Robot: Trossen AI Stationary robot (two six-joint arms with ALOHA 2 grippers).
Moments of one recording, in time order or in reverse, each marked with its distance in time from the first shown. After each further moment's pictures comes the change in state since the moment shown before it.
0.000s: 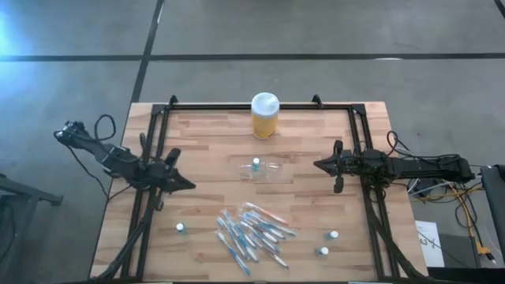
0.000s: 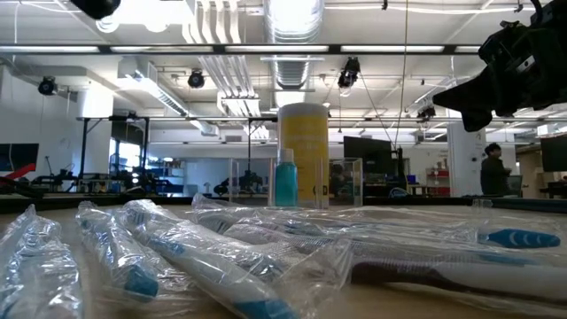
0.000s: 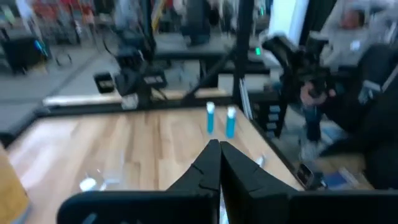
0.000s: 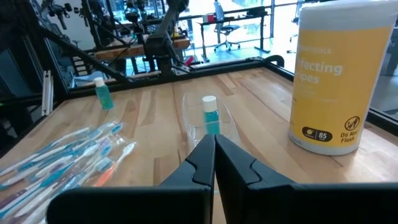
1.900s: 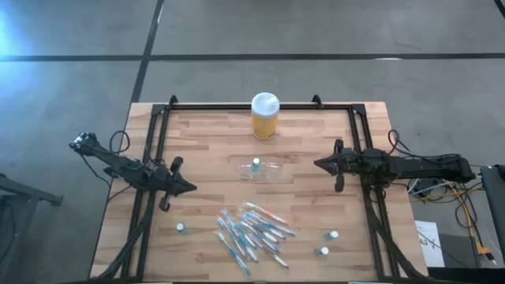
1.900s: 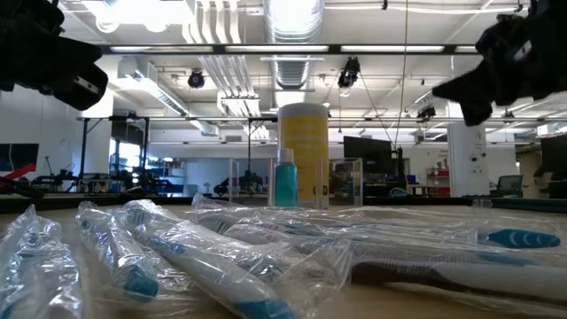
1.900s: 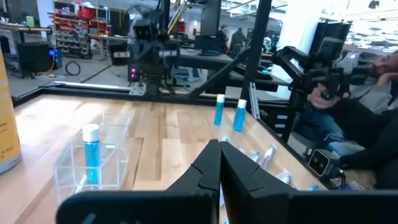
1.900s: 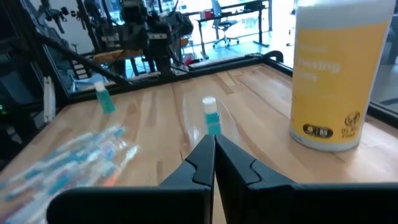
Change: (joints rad) left arm 0.001 -0.309 -0.530 0.233 -0.042 -0.071; right arm 0.002 0.014 0.085 -0.091 0.003 0.053
